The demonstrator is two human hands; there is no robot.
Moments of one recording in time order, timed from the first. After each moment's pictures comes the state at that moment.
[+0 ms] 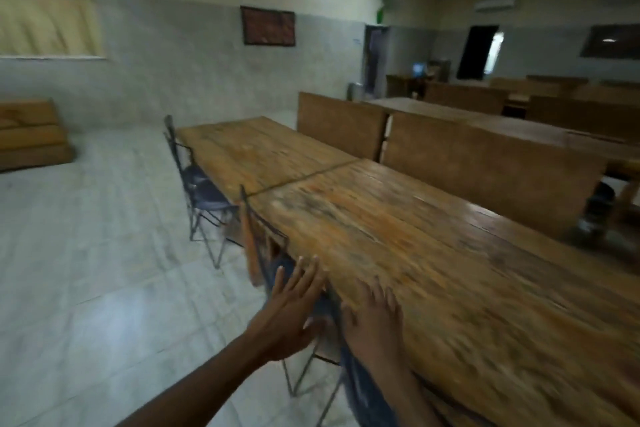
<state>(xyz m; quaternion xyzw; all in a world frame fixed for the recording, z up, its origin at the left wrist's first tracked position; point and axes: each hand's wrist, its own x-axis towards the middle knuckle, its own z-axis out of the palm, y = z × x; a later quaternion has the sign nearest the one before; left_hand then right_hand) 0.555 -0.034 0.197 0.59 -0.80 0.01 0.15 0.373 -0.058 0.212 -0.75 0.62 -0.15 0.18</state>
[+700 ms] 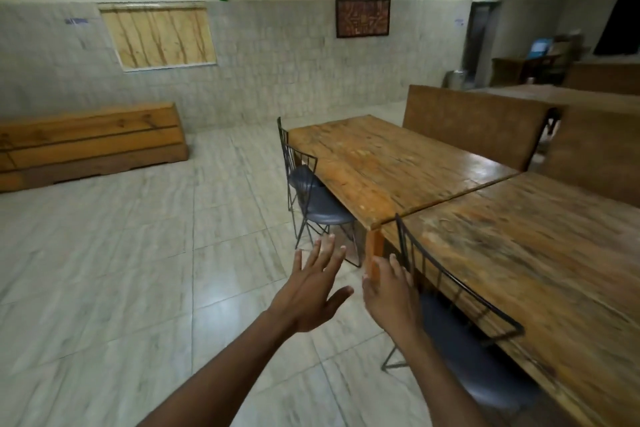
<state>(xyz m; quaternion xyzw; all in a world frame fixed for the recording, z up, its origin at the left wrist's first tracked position) 1.021 -0.144 0.220 0.70 -0.70 0.01 0.12 0.868 -0.231 0.190 -0.79 0.52 -0.22 0.23</state>
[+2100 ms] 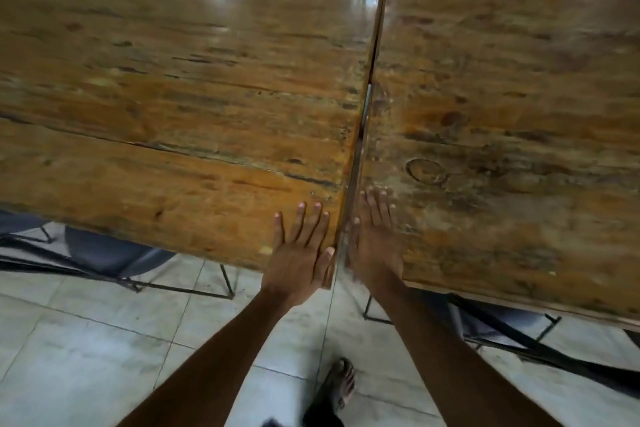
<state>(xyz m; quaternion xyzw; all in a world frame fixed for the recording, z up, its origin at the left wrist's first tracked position) 1.221 -0.800 -0.046 0.38 -0.92 -0.10 0.00 1.057 -0.756 -0.049 -0.54 0.82 -0.19 0.09</state>
